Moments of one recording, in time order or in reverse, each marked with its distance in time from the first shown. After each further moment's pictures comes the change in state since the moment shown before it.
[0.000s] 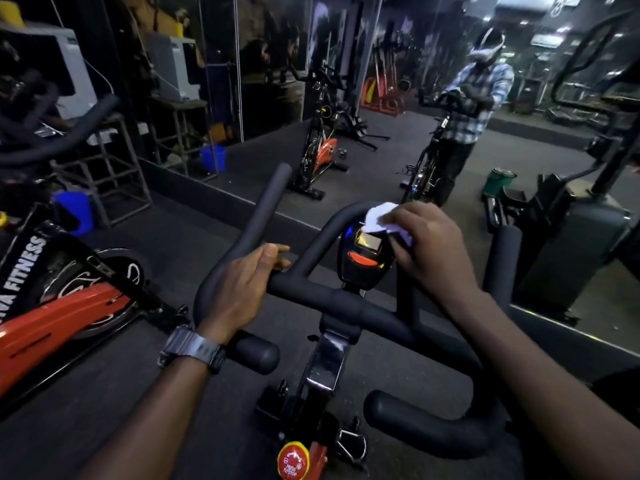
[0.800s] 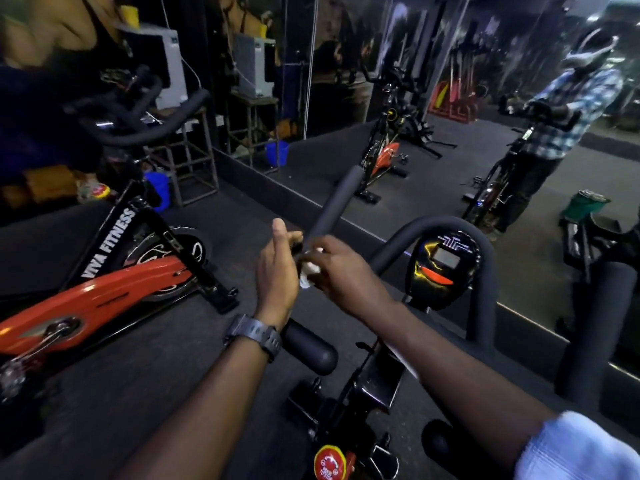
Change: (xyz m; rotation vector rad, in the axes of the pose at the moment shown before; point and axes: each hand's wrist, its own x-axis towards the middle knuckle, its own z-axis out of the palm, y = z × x) left_hand 0.012 -0.009 -0.017 -0.260 0.557 -0.328; right_hand 0.024 -0.116 0.146 0.307 -0.431 -0.253
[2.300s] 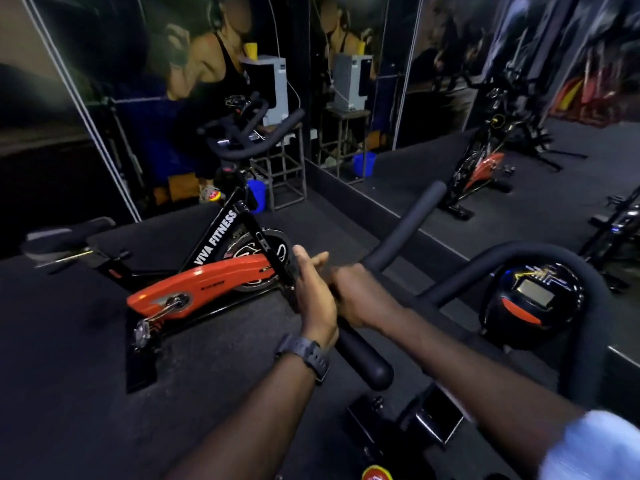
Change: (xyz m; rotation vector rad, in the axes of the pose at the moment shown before) left_hand -0.017 -0.004 -0.024 -0.281 0.333 -0.221; right_hand 0.033 -0.062 0.011 0.121 -0.308 -0.112
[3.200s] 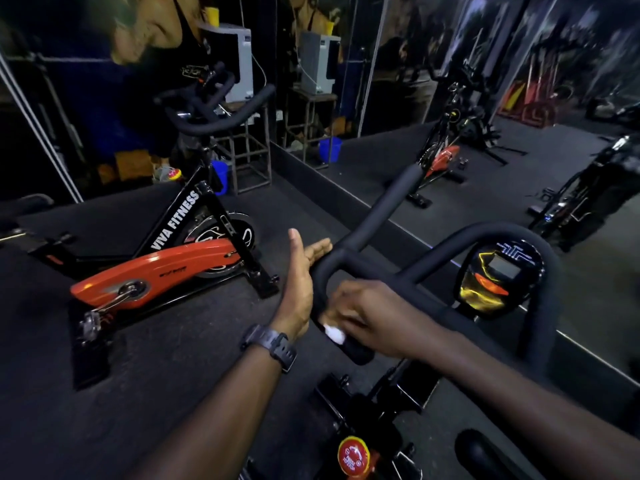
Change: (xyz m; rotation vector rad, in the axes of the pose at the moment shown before) left_hand 0.002 -0.002 -0.016 0.013 -0.464 -0.106; right_hand -0.079 -0.004 -0.017 0.095 -0.020 -0.165
